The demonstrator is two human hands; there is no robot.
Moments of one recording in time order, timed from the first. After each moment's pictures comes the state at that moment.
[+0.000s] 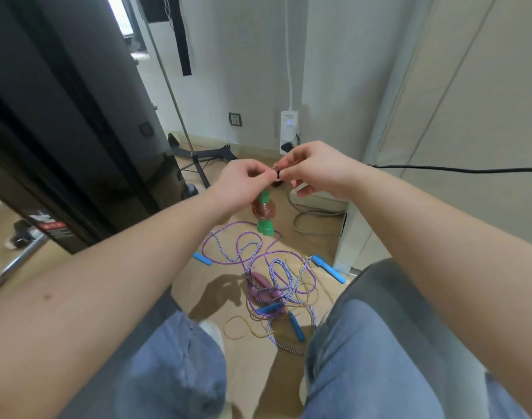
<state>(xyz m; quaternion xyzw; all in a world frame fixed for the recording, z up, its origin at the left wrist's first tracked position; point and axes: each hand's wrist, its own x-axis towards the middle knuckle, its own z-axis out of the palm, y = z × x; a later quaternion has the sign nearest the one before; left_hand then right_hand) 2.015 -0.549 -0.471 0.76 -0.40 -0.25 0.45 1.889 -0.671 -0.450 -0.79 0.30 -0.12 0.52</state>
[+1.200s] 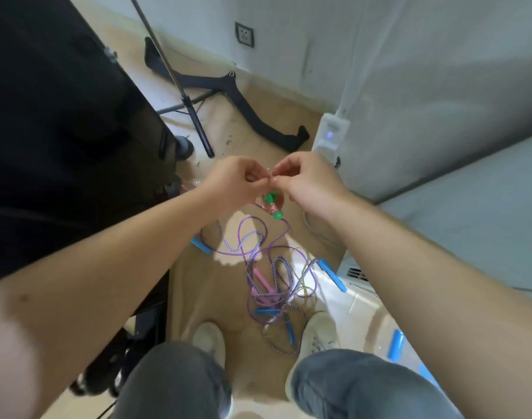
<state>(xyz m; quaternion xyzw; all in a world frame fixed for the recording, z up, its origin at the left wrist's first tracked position) 2.240 -0.759 -0.460 0.84 -0.37 -0.33 0.24 2.116 -0.862 -0.455 -0.75 0.43 -0.02 0.51</state>
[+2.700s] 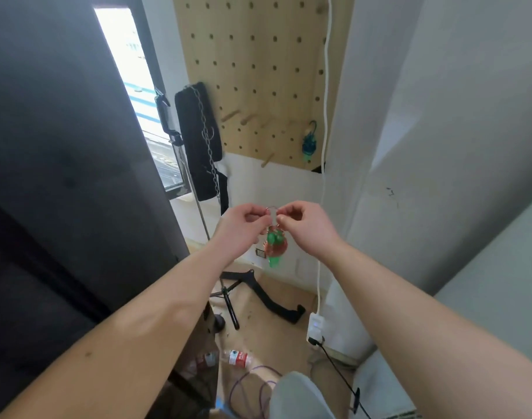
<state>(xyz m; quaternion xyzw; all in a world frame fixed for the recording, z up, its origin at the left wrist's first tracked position) 2.308 -0.740 0.081 0.76 -0.35 -0.22 0.50 2.180 -0.848 0.086 -0.81 0.32 -0.23 0.44</state>
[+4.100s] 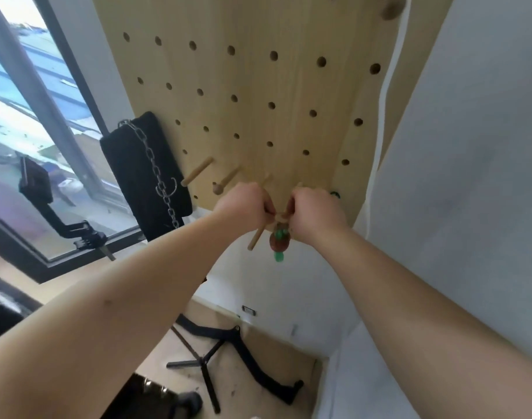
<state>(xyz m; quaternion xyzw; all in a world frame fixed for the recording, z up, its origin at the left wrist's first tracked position) 2.586 -1.123 0.119 0.85 -0.50 -0.12 0.14 2.450 -1.190 0.123 -0.91 0.40 -0.10 0.10</state>
